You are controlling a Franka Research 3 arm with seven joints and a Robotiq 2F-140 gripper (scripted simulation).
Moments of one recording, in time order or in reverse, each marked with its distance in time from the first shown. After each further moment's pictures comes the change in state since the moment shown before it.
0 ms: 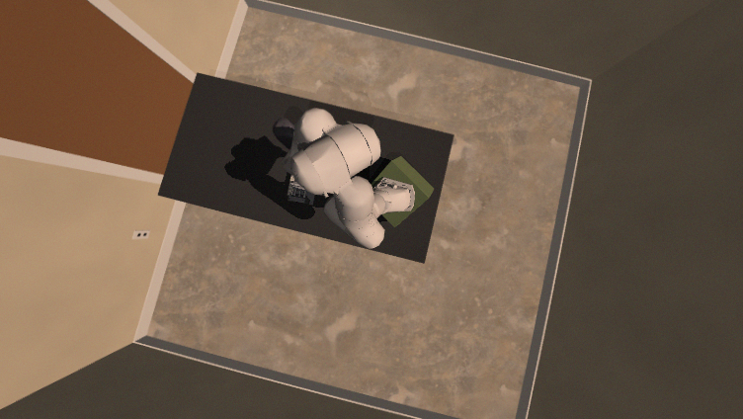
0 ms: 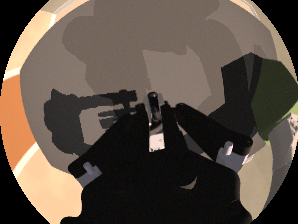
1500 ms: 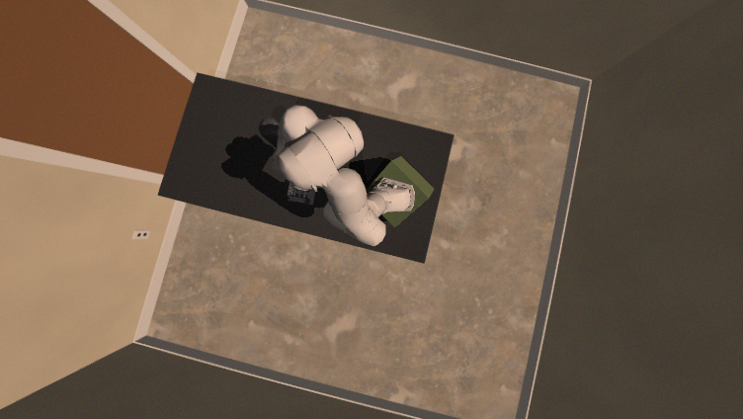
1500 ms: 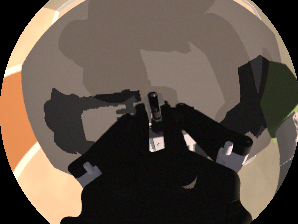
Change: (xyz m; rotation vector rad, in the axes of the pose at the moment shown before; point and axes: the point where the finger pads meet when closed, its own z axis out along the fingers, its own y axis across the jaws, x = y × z) arm 0.000 -0.062 0.010 0.009 0.003 -0.003
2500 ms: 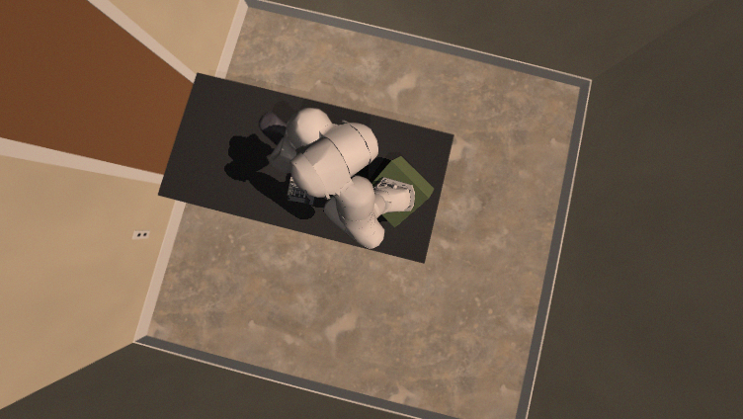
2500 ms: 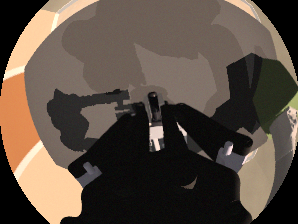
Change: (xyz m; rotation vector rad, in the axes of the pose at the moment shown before) arm 0.000 0.019 -0.038 0.004 -0.002 0.013
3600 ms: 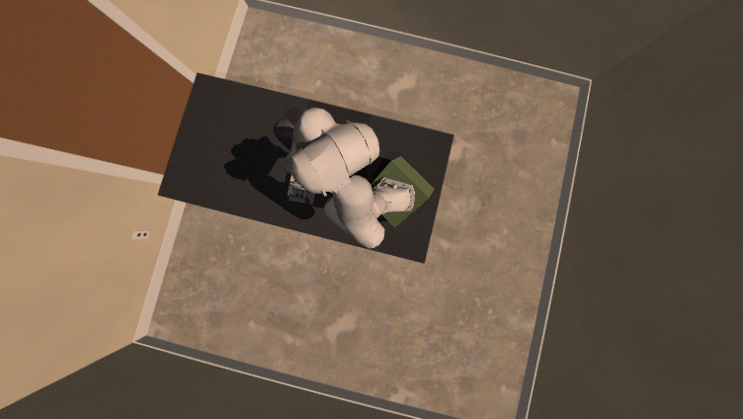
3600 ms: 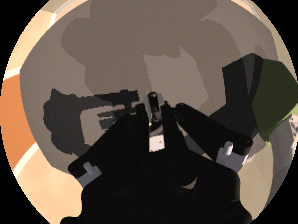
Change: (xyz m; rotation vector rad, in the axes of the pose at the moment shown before) arm 0.000 0.042 0.033 -0.010 -0.001 -0.011
